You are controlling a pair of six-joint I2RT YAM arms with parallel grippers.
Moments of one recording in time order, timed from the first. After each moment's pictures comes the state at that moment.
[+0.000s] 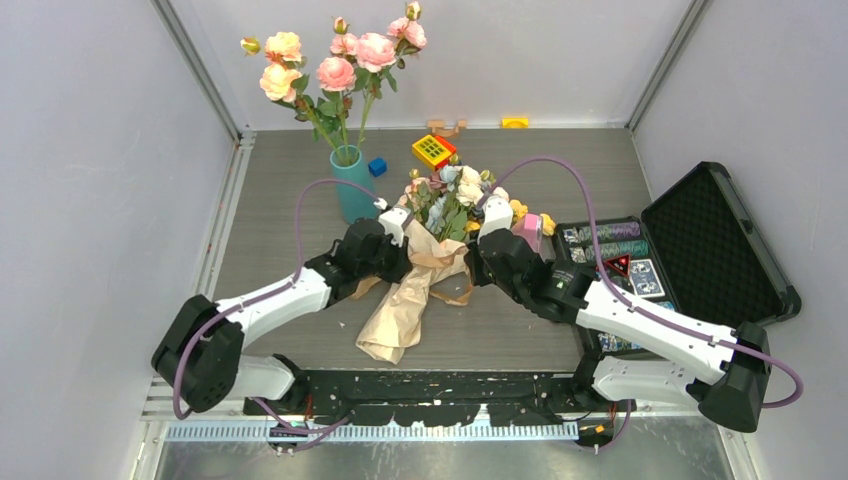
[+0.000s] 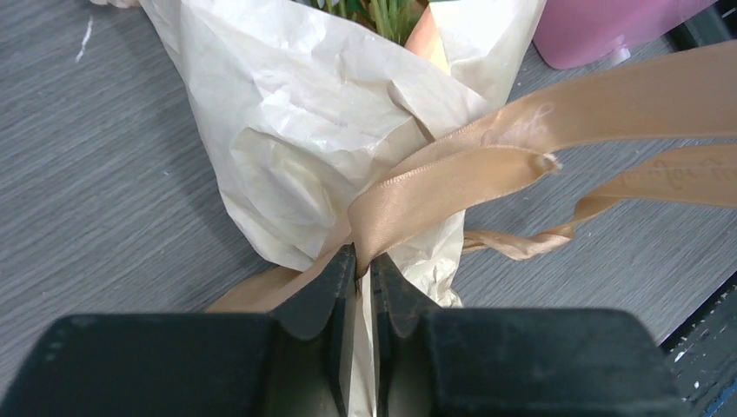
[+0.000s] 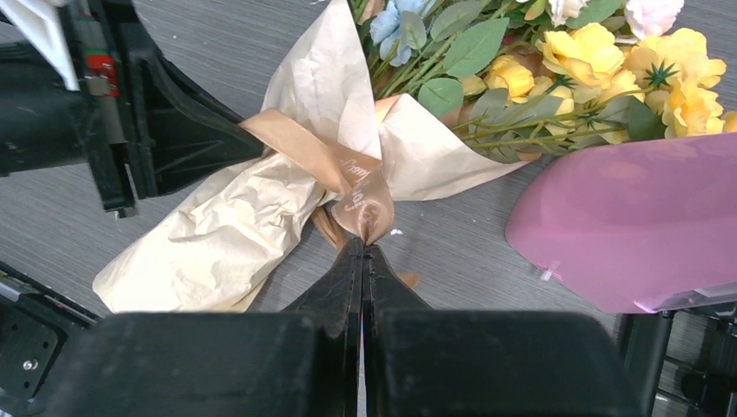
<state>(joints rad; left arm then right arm) -0.67 1.33 0.70 0.01 0.10 -0.22 0.98 1.09 0.92 -0.42 0.43 0.45</state>
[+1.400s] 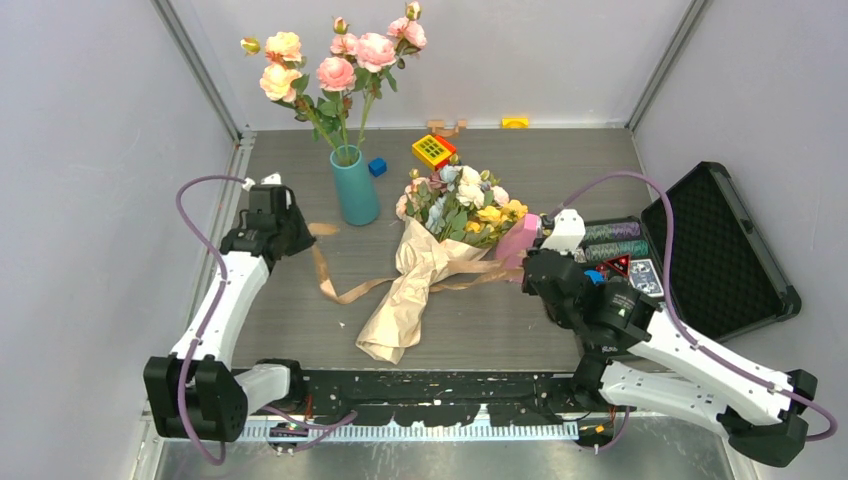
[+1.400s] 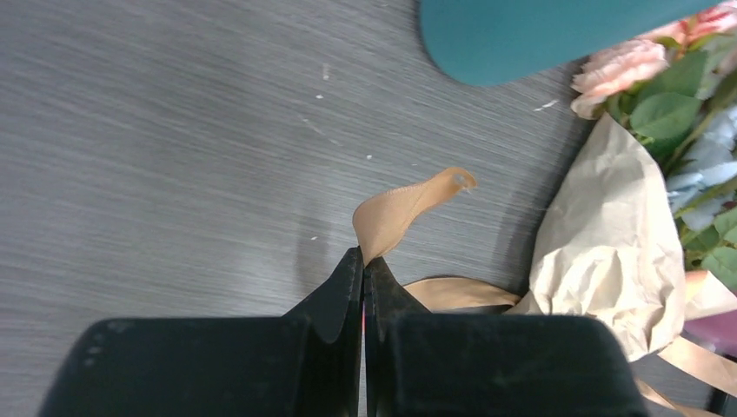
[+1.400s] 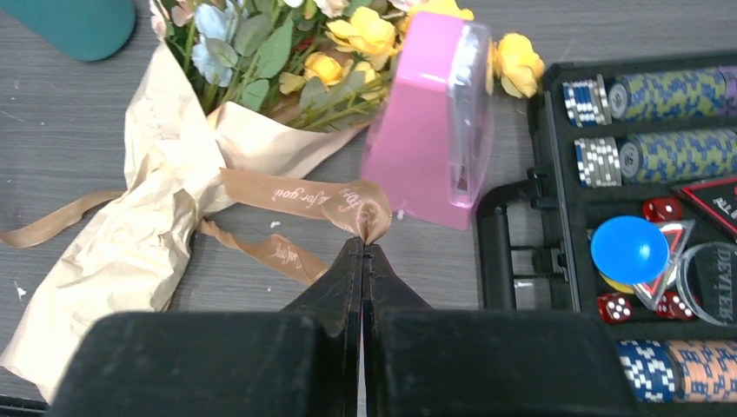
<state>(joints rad) -0.09 1.15 0.93 -0.58 -0.03 -0.45 0.98 0.79 0.87 -0.72 0.73 0.61</state>
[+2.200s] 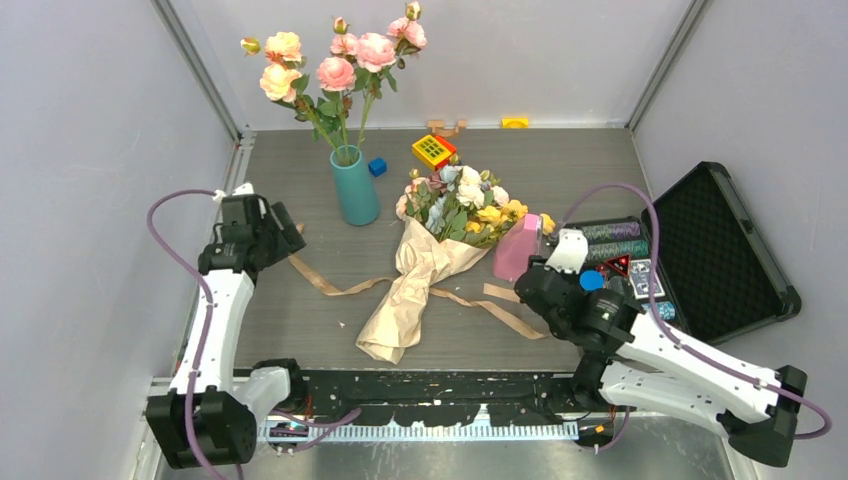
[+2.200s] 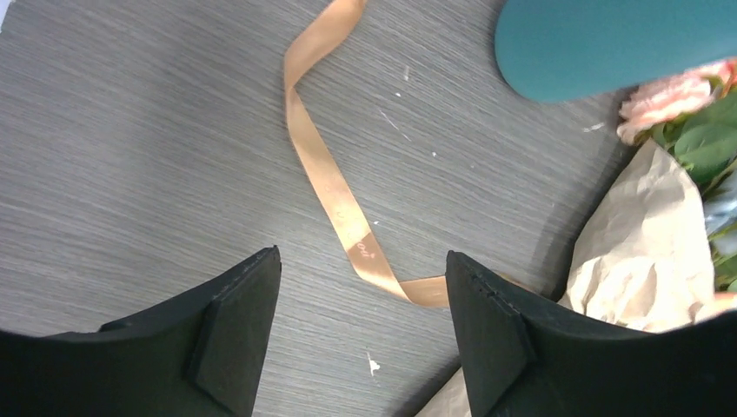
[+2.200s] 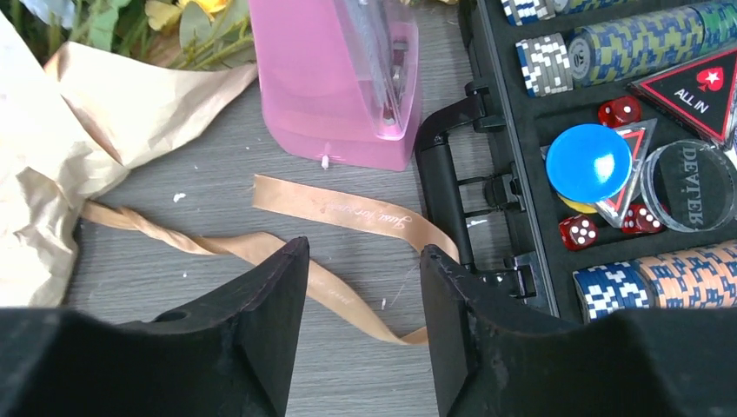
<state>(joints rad) 0.10 1.02 0.92 -0.69 -0.01 -0.41 0.98 0.76 0.74 -0.89 0.81 0.85</state>
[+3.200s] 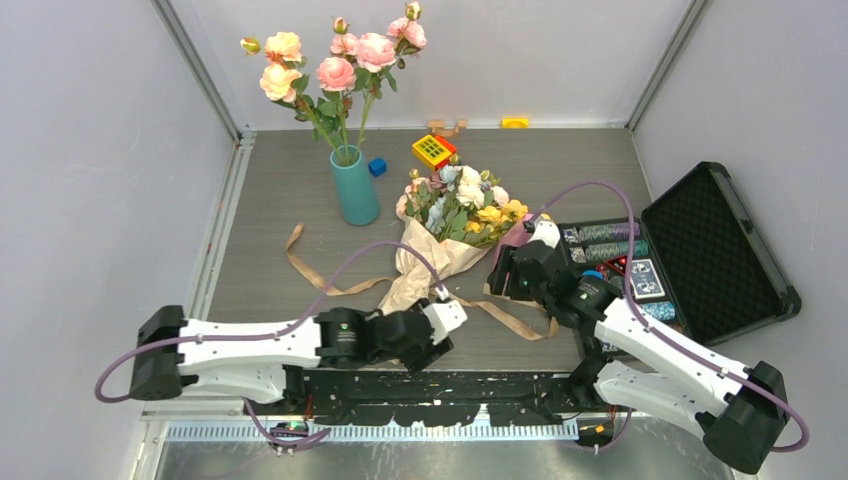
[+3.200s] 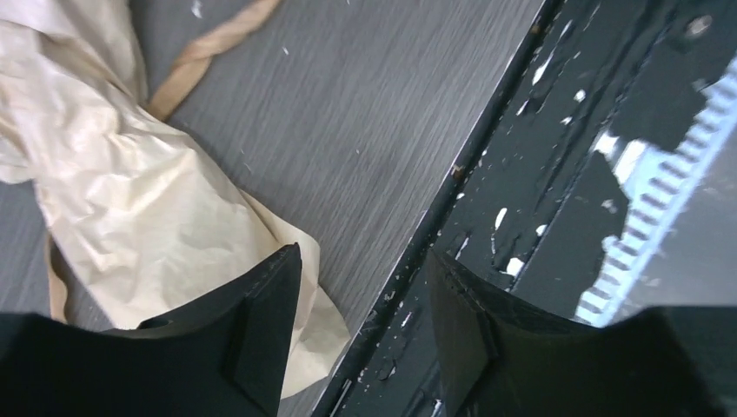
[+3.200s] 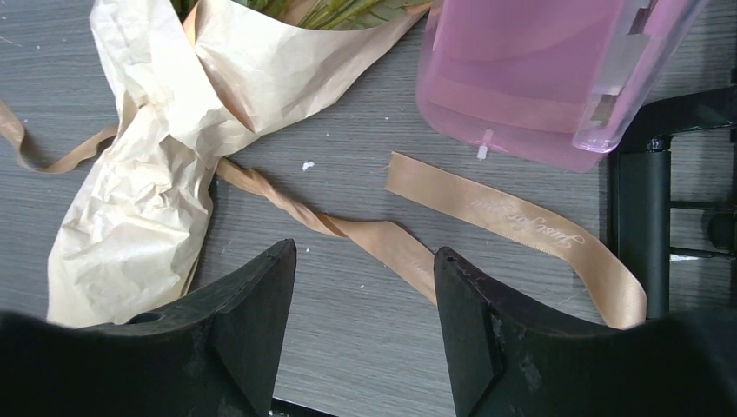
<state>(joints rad) -1.38 1.09 0.78 -0.44 -0.25 -0.19 0.74 0.92 0.67 -0.51 0.31 0.71</state>
